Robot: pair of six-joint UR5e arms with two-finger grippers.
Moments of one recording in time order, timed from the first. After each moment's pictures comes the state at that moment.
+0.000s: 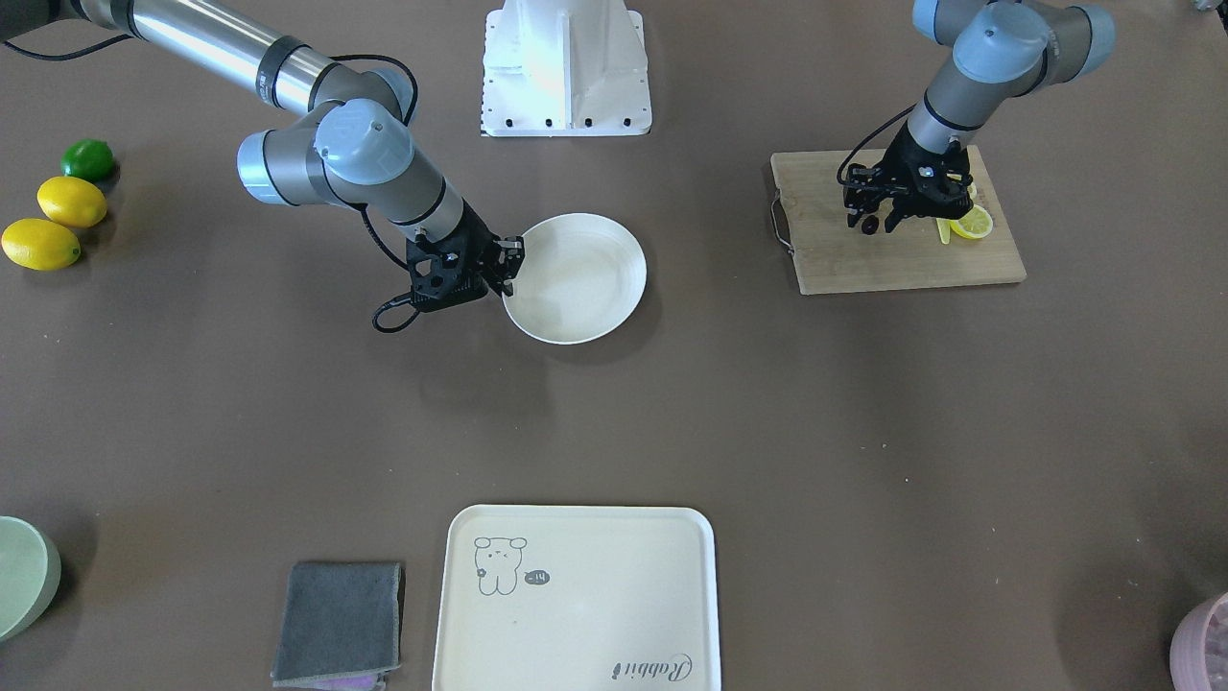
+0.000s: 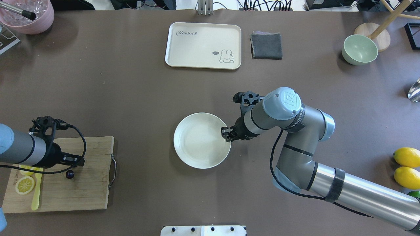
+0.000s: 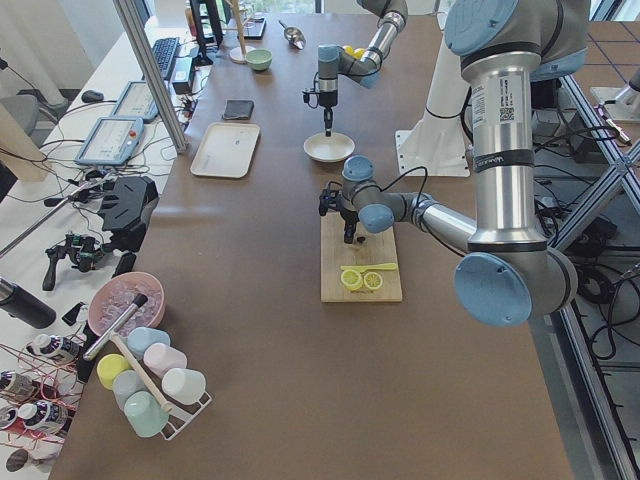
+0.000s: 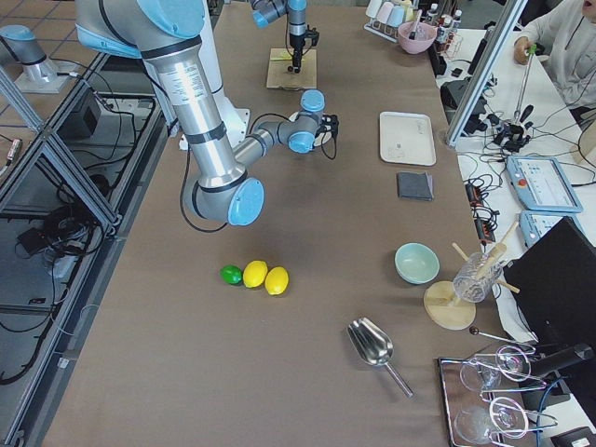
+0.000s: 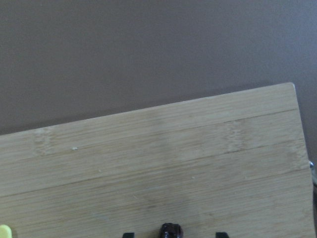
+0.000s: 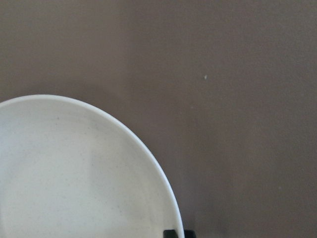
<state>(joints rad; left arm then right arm) -0.55 -1.44 -1.95 -2.11 -1.94 -1.05 0.51 -1.06 1.55 -1.01 2.03 1.25</state>
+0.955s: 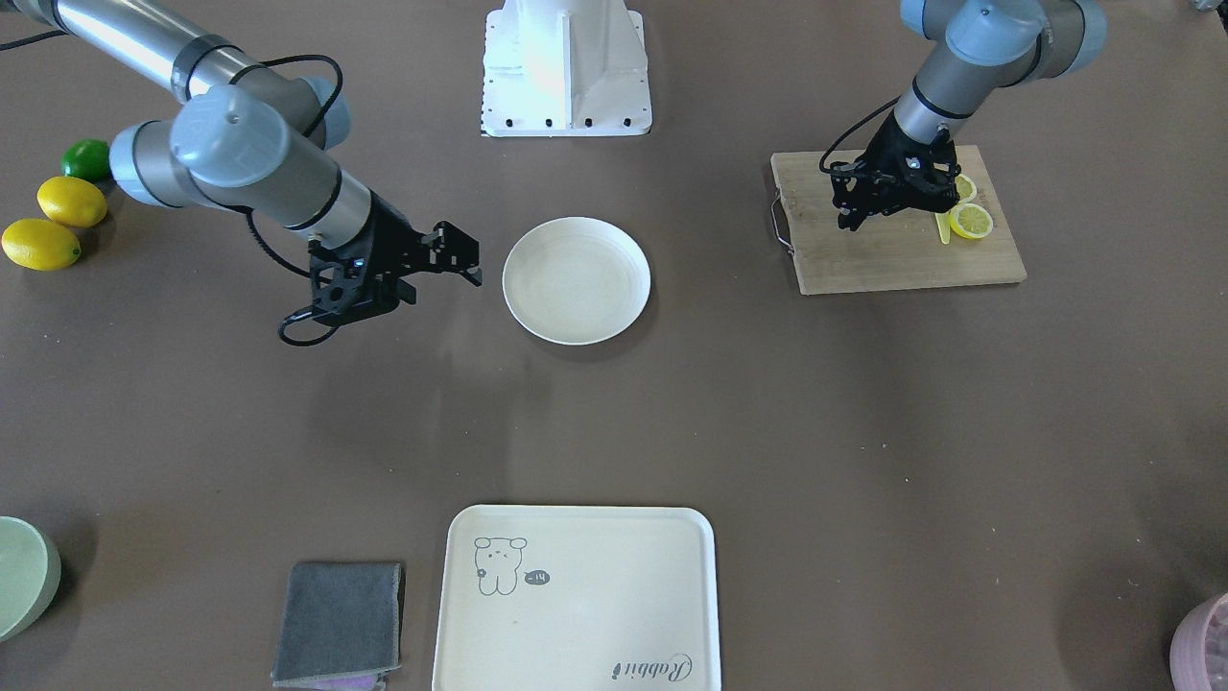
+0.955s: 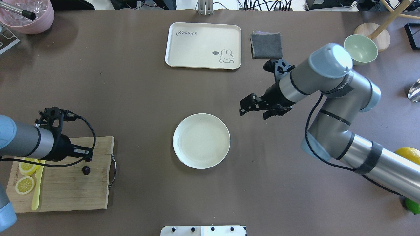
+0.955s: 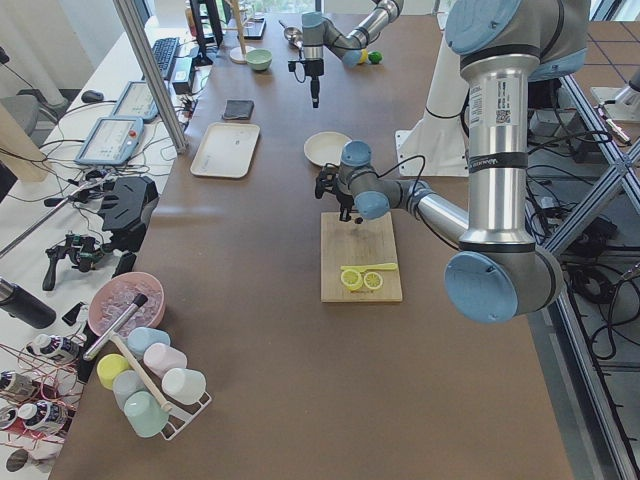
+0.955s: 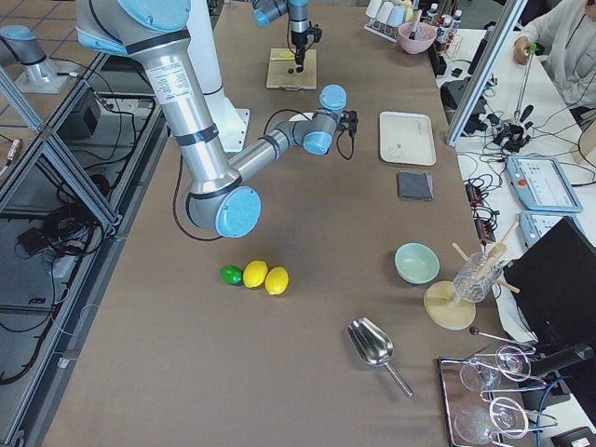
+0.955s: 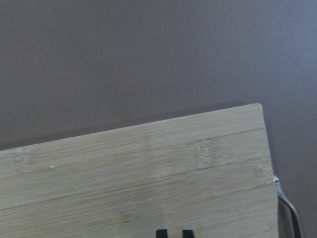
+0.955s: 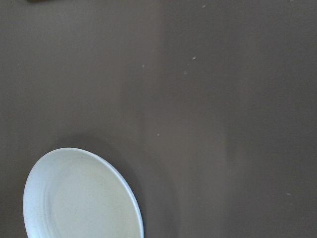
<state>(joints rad) -0.57 -1.53 -2.00 -2.10 -1.95 -1.09 0.74 -1.16 1.67 -1.01 2.29 1.24</state>
